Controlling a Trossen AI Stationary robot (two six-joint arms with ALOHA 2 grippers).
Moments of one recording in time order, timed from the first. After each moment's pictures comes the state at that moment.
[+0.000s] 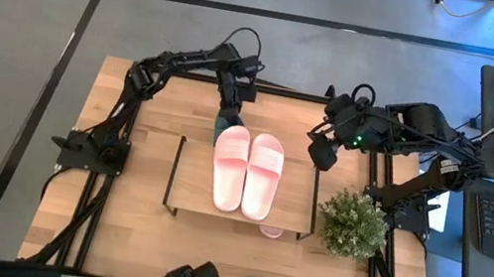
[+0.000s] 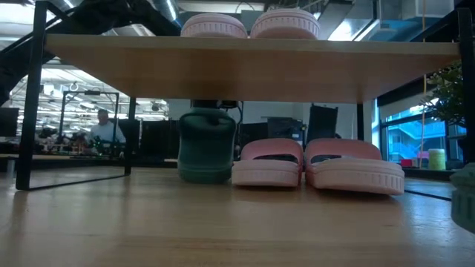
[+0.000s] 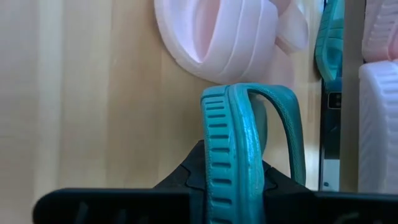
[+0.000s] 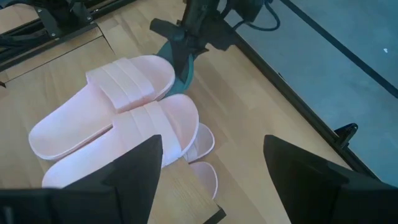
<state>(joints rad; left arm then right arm) 0.67 2.22 1.87 -1.35 0.78 0.57 0.10 1.54 2.11 -1.53 0.44 0.58</state>
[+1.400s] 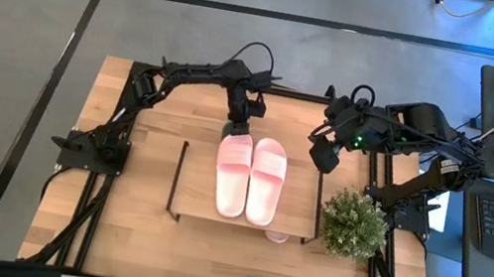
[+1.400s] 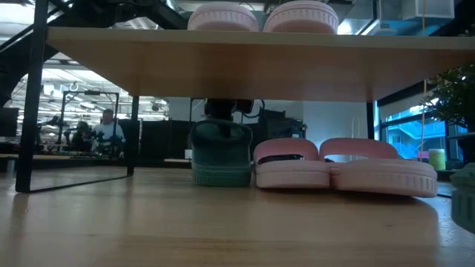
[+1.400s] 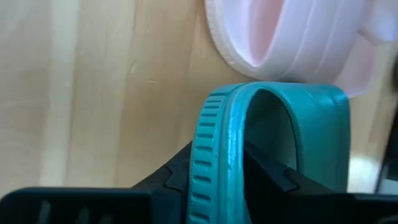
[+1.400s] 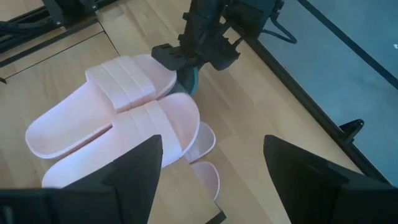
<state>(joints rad) 0.53 2.22 1.87 -1.21 0.53 0.32 0.10 1.53 2.11 -1.55 0.41 0.57</state>
